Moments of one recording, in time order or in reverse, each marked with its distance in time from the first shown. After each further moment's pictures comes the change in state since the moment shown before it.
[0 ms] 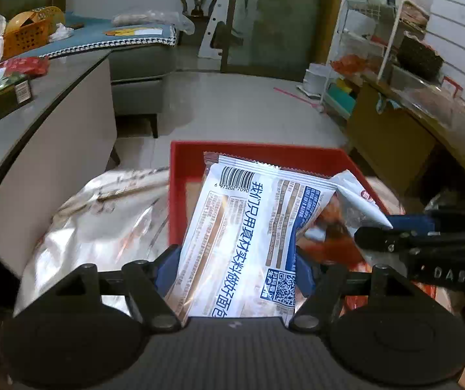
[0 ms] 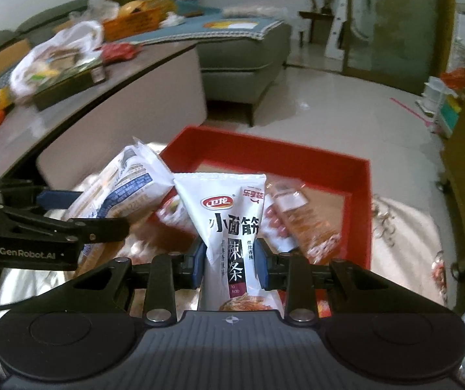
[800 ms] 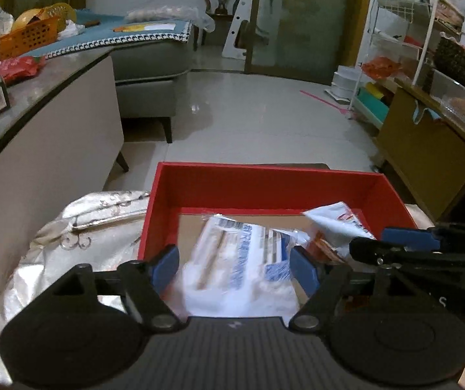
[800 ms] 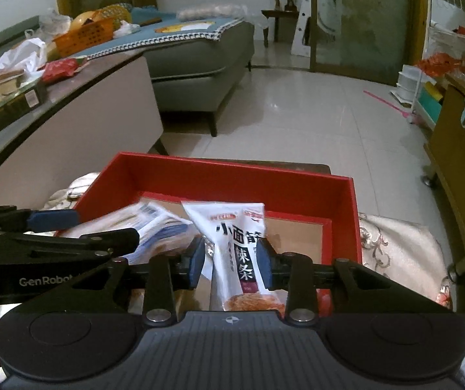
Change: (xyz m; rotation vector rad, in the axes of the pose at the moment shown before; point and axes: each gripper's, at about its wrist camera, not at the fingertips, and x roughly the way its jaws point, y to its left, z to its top) left arm 0.077 -0.018 0.032 -0.038 -0.004 0.103; right arm 0.066 -0.031 0.023 0.075 -0.011 -0.076
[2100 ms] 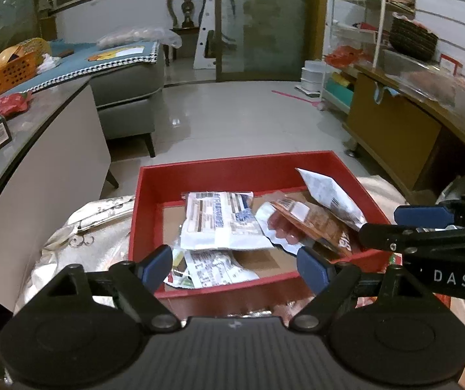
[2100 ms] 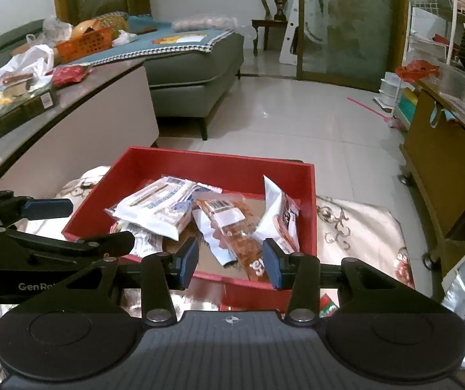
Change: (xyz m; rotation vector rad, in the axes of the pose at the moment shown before) left arm -0.061 -0.027 -0.025 0.146 -0.026 -0.039; right arm -0.072 -0.004 -0.029 0.006 -0.026 -0.034
